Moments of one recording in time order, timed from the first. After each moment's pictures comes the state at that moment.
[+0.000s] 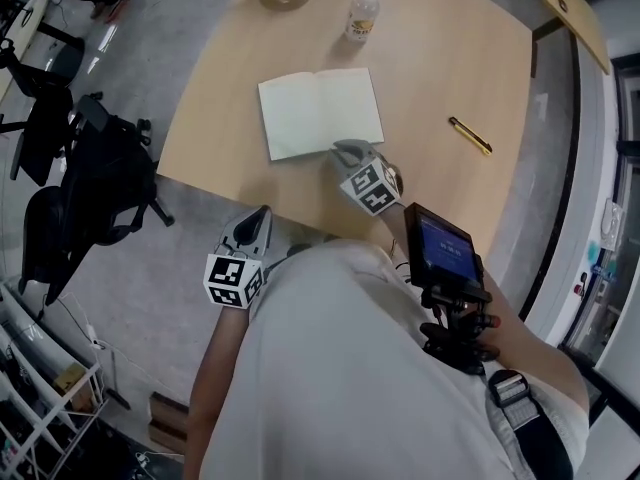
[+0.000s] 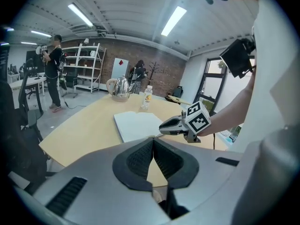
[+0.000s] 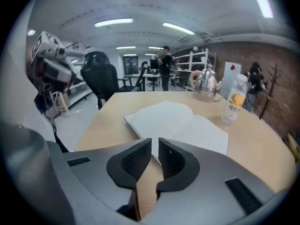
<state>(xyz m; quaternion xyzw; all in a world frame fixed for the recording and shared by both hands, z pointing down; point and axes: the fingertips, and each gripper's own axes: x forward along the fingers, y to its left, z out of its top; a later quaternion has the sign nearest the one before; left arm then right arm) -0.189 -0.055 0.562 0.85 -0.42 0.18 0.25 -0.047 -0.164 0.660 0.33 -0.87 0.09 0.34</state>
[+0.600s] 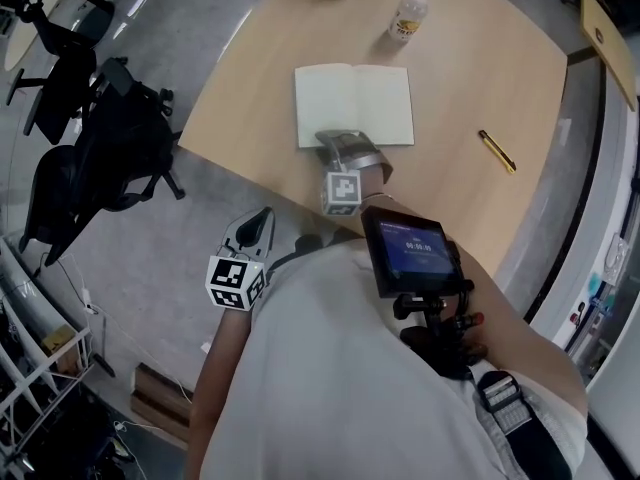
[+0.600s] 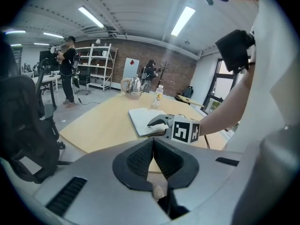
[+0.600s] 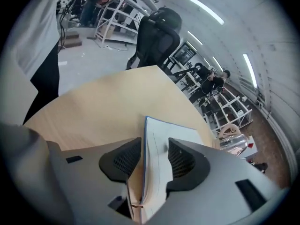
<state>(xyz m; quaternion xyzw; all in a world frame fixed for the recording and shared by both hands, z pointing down) -0.226 -0.028 0.561 0.82 -0.47 0.18 0.27 -0.151 -0.161 0.688 0.16 -0.80 -0.28 0.50</state>
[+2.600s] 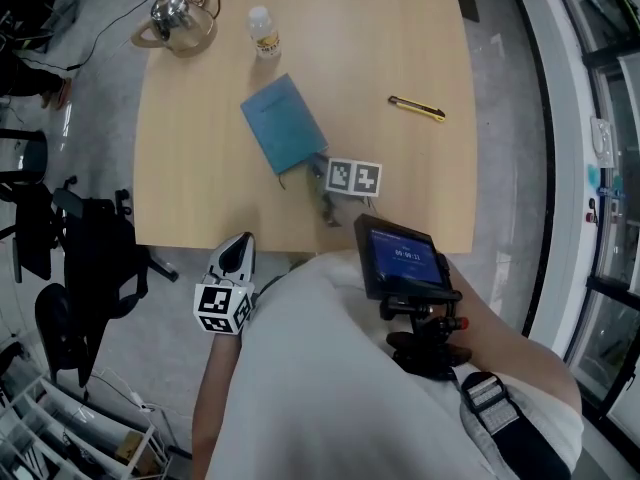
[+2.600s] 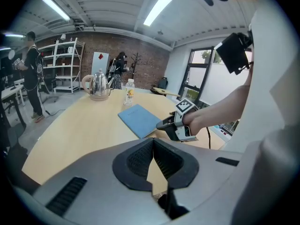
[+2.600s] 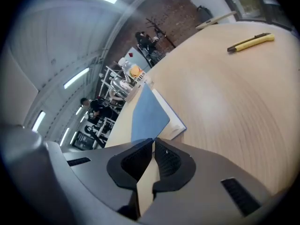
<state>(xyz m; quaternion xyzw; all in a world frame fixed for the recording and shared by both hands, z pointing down) -0.140 -0.068 0.560 0.89 -0.32 0.23 0.23 0.054 -0.169 0.688 0.56 -0.63 0.54 0.01</state>
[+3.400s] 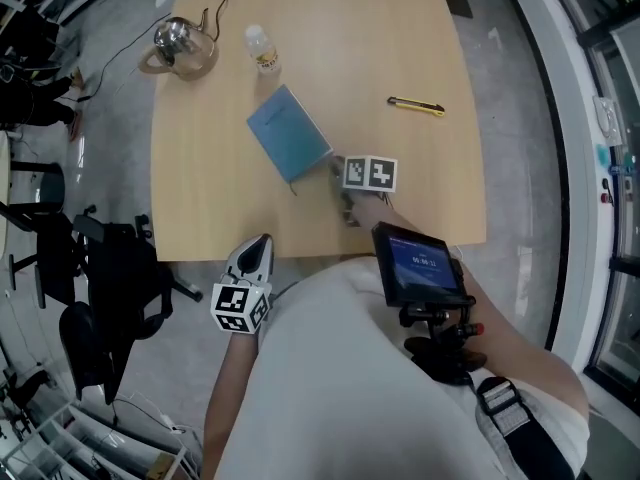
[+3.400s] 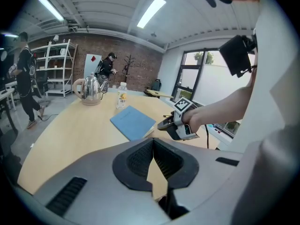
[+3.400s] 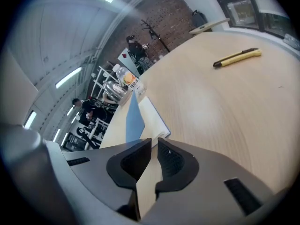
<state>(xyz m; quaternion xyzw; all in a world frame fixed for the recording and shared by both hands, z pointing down) -0.126 -0.075 0.554 0.91 -0.29 0.22 0.21 0.086 -0.160 0.676 0.60 -0.60 0.54 0.04</state>
